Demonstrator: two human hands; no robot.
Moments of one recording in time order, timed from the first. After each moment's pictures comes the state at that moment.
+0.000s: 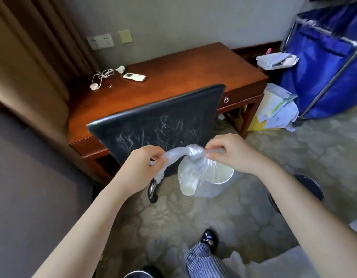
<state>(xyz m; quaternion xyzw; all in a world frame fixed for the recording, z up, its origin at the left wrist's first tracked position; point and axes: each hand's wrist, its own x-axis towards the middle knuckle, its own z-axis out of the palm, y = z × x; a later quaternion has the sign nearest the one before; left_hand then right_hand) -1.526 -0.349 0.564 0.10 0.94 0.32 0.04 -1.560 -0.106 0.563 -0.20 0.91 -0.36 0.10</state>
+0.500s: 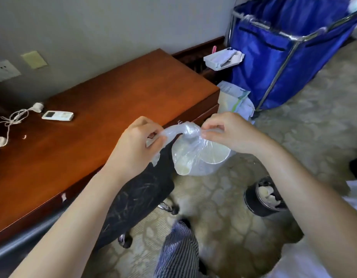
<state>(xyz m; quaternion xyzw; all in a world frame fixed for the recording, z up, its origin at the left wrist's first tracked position) -1.802 -0.179 0.600 0.26 0.93 0.26 -0.04 -1.776 0.054 0.592 -0.08 0.92 -0.38 0.02</state>
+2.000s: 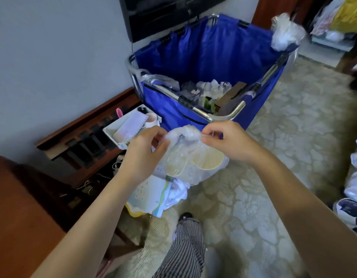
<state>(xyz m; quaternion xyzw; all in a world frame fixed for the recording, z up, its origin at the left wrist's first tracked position) -2.334 0.500 0.536 0.34 0.85 0.41 0.05 -2.241 0.702 0.547 0.10 0.90 -0.42 -0.04</state>
